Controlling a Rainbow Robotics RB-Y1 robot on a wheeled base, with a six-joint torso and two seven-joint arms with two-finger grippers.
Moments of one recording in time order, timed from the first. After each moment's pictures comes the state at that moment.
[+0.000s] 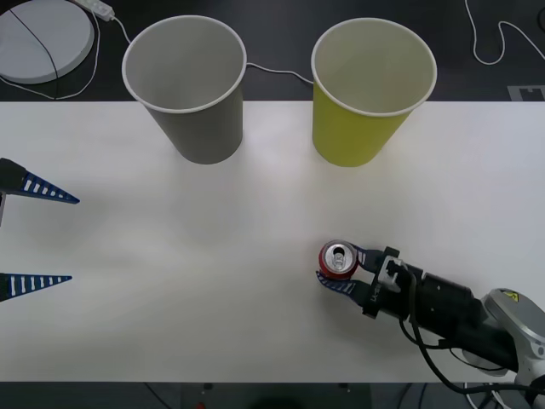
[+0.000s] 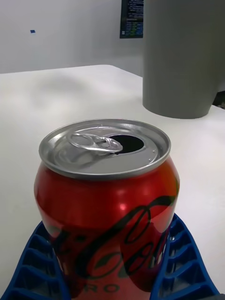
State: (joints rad) right arm -0.07 -0.47 0.25 -1.15 0.93 -1.00 0.78; left arm 0.07 1.01 0.38 -1.96 -1.47 -1.49 0.15
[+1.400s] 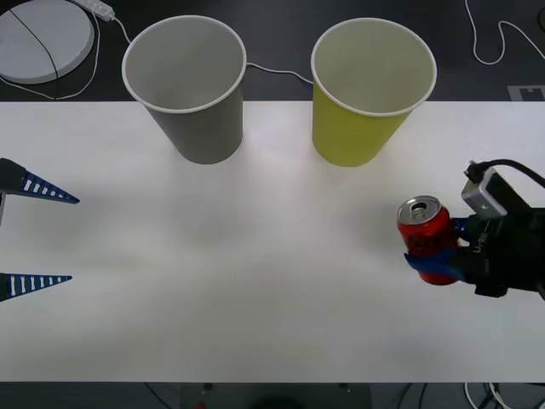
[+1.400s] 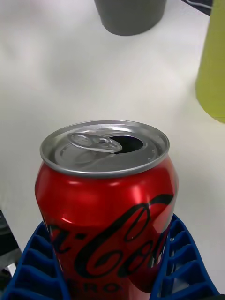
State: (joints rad) right arm 0.19 -0.98 -0.19 -2.33 1.78 -1.12 -1.11; left arm 0.07 1.01 0.38 -1.96 -1.47 -1.49 0.15
